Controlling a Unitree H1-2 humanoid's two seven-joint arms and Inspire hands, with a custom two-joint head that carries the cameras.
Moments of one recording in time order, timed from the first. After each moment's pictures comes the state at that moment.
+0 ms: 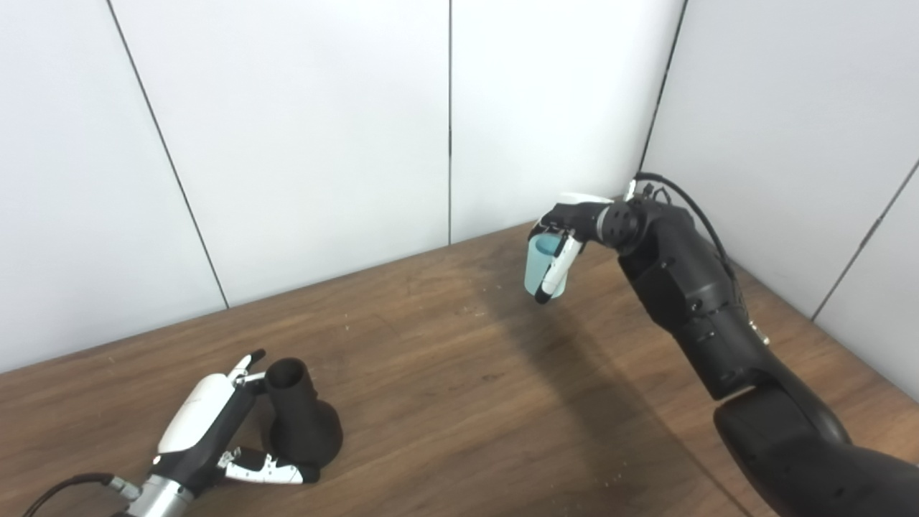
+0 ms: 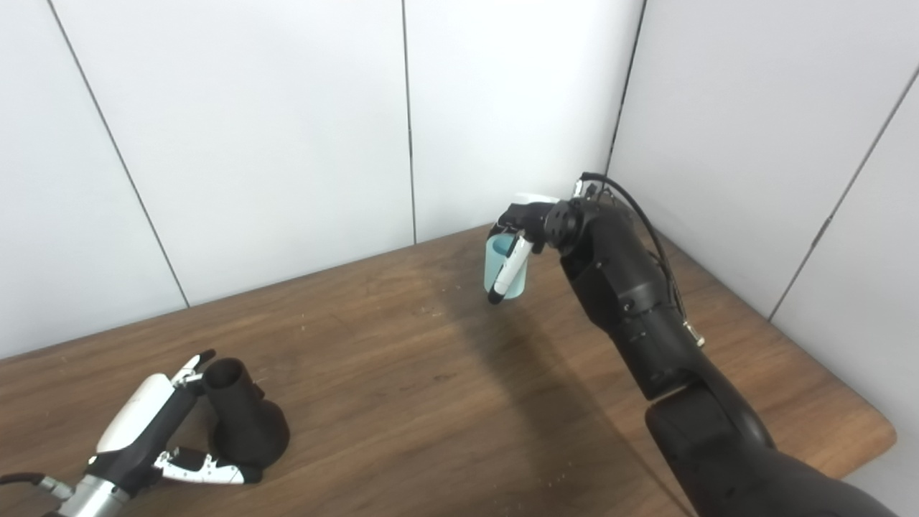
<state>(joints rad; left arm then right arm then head) -0.53 0.32 -0.47 0.50 0.50 -0.46 0.02 -0.68 -0.59 0.00 0.29 -0.89 0.47 0.77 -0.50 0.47</state>
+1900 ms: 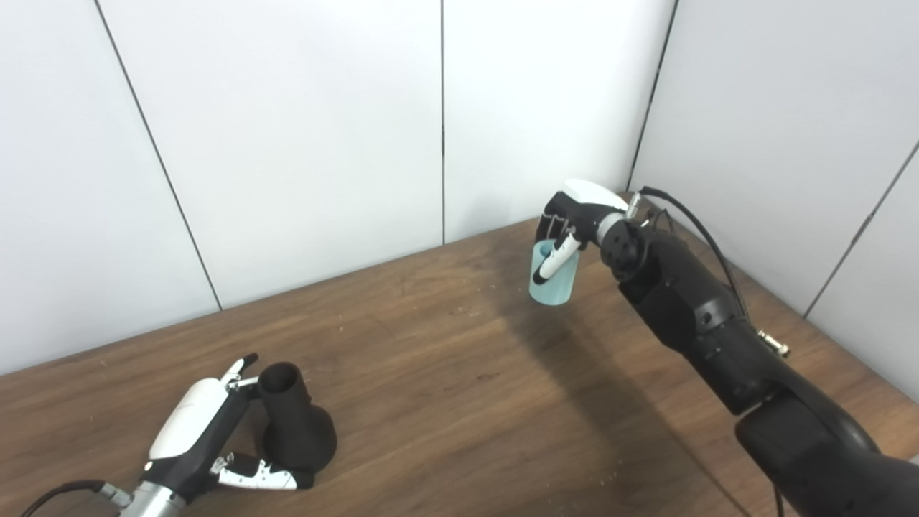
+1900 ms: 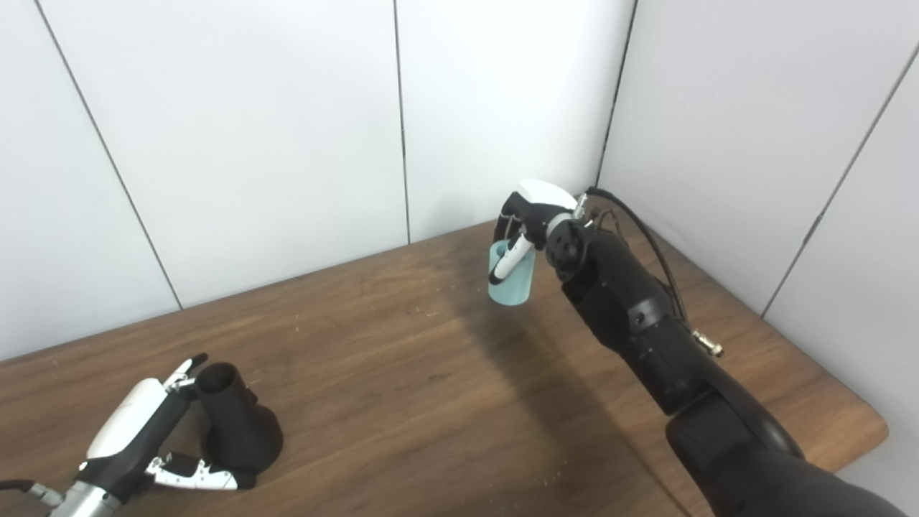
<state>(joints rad) -0.50 0.34 -0.47 0.43 0.50 -0.41 0.00 -0.63 -0.64 0.12 0.30 -0.68 0.46 0.34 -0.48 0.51</state>
